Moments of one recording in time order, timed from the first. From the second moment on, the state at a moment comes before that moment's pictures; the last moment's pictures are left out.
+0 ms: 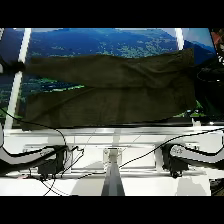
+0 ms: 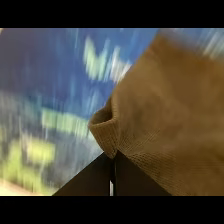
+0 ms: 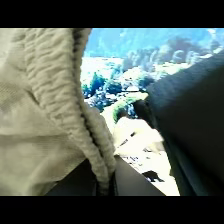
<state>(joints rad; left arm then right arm) 0.38 -1.42 1.14 1.74 -0.68 -1.64 -0.48 -1.37 1.07 -0.91 0.86 0.88</state>
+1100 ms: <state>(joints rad) 0.44 -1.20 1.08 1.77 -0.68 -1.63 -0.38 -1.32 1.10 -1.21 0.70 1.08</state>
